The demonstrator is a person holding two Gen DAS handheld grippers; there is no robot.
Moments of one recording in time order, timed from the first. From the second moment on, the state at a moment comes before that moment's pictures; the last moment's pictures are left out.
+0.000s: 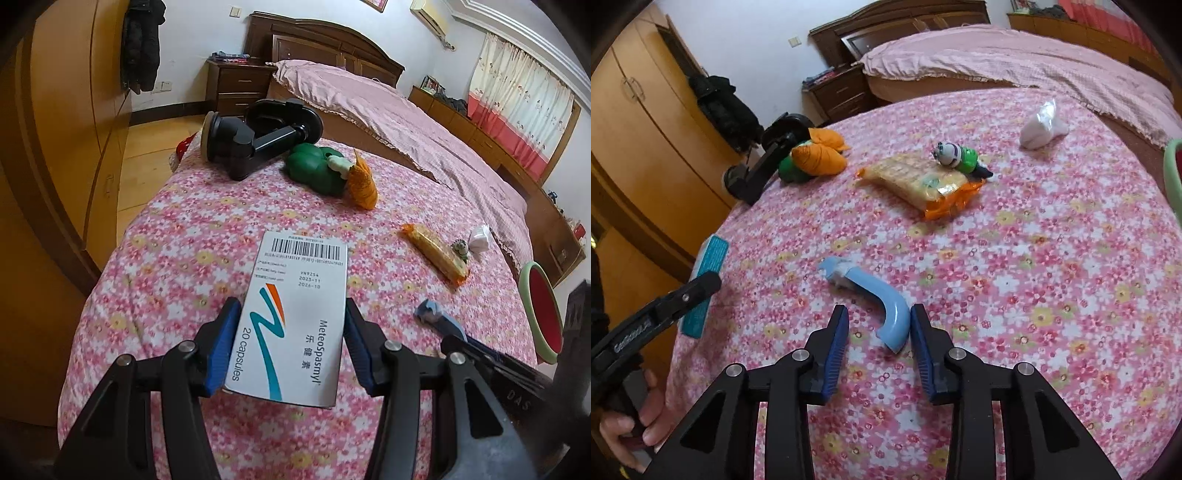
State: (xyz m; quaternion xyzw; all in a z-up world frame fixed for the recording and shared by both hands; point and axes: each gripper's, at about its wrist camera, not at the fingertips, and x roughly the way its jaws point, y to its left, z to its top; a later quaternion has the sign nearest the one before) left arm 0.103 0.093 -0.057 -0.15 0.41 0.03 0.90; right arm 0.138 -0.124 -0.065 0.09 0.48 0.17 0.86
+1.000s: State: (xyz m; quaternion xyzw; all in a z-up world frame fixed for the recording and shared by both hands) left arm 0.091 0.040 -0.014 -0.13 0.35 -0.05 0.93; right arm 0.078 -0.223 -0.015 0.19 0.37 0.07 0.91
